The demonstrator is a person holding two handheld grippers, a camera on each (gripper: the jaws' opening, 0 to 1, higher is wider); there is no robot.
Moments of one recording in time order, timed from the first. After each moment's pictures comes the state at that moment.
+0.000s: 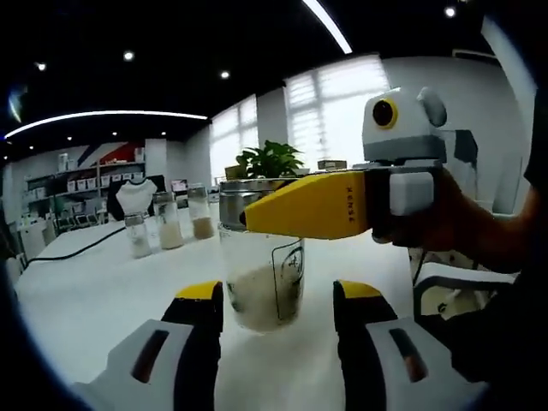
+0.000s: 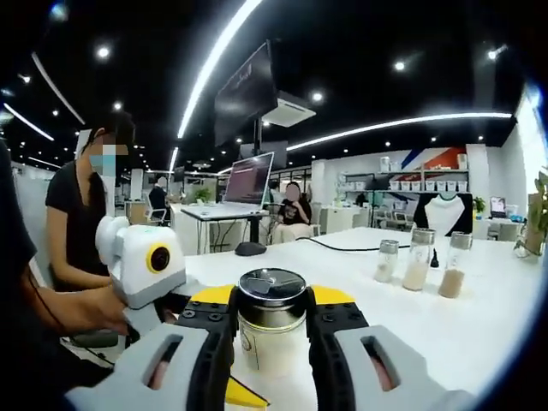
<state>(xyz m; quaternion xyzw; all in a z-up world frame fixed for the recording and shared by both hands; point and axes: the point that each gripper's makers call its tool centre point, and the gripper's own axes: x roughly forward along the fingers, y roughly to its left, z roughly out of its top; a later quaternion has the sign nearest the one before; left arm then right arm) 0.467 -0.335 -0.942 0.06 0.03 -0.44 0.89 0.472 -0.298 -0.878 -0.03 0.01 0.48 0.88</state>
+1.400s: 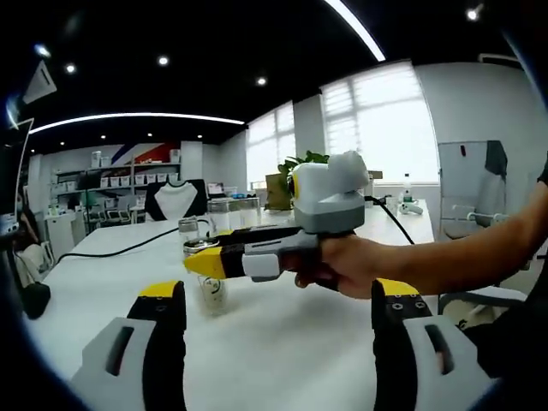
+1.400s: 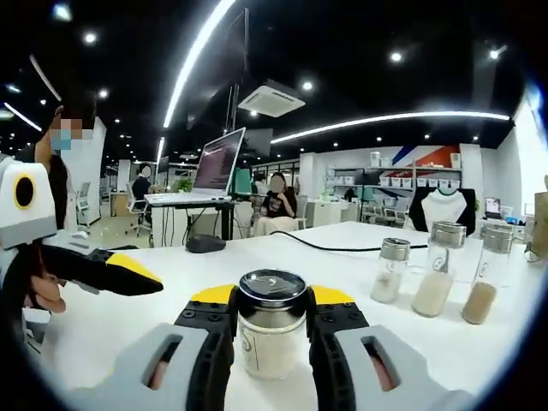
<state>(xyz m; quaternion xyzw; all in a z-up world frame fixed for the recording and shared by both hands) 0.482 -0.277 -0.907 0.03 0.02 -0.37 0.93 0.604 -0.234 -0.911 -0.05 0.02 0.46 0.89</state>
